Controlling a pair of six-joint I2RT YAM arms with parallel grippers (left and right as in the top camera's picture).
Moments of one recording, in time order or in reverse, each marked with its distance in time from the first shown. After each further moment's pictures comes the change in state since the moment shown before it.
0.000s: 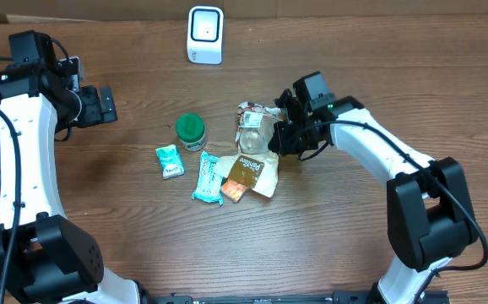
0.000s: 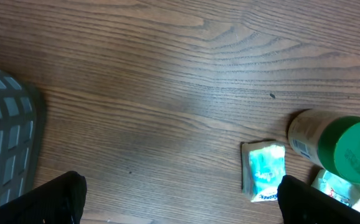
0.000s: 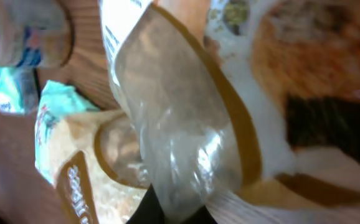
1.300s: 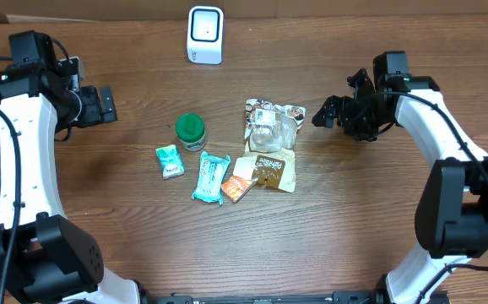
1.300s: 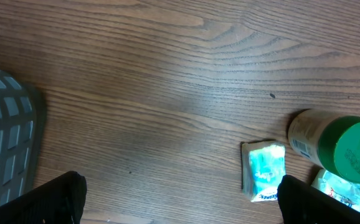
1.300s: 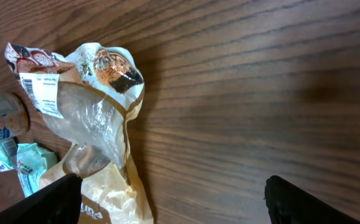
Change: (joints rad) left arm 0.000 0.000 0.000 0.000 0.000 0.000; right arm -0.357 0.019 0.093 -0.162 -0.023 -0.021
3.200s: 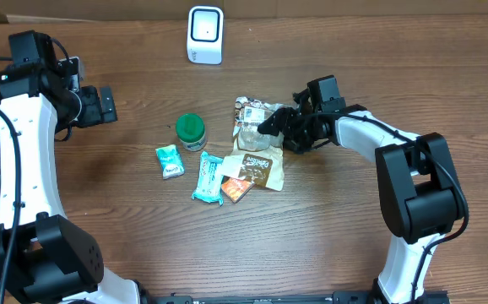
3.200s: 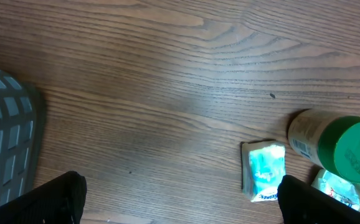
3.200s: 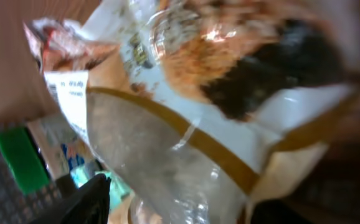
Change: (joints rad) left arm 0.000 0.000 0.000 0.000 0.000 0.000; right arm 0.263 0.141 -0.178 0.563 -0.177 0.557
